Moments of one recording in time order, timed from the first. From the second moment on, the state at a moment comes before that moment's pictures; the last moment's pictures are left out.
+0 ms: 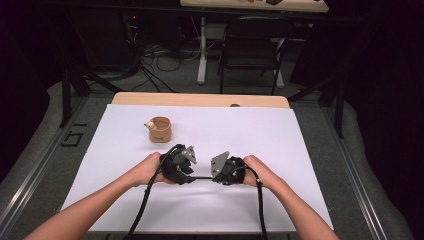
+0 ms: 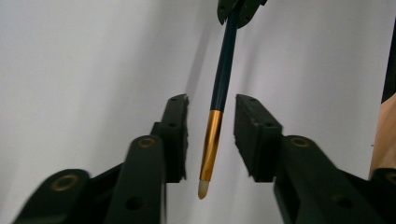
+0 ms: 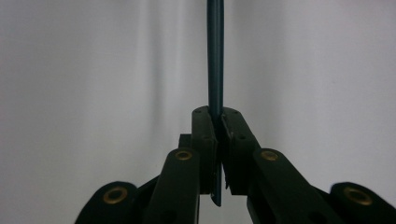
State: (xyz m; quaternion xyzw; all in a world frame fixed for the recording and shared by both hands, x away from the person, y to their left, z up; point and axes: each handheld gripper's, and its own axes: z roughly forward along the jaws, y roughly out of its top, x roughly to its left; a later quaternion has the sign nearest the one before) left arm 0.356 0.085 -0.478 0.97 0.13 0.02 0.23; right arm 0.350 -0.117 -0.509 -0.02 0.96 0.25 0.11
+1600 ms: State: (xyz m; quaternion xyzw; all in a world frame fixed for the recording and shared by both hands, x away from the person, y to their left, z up) left arm 0.335 0.131 -0.501 0.90 0.25 0.13 0.34; right arm 0.345 -0.137 -0.518 0.12 0.93 0.34 0.11
